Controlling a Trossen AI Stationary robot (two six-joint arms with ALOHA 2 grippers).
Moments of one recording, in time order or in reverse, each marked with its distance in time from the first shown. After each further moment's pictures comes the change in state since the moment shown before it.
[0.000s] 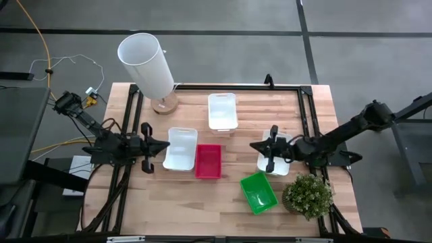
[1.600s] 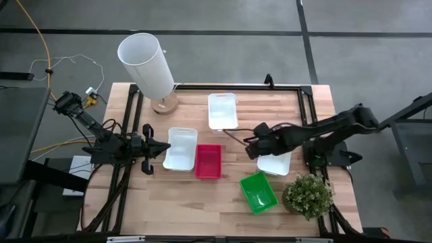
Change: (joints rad) left arm 0.002 0.004 0.000 -0.021 0.025 -0.100; right arm -0.153 0.365 0.788 -1.853 -0.037 1.159
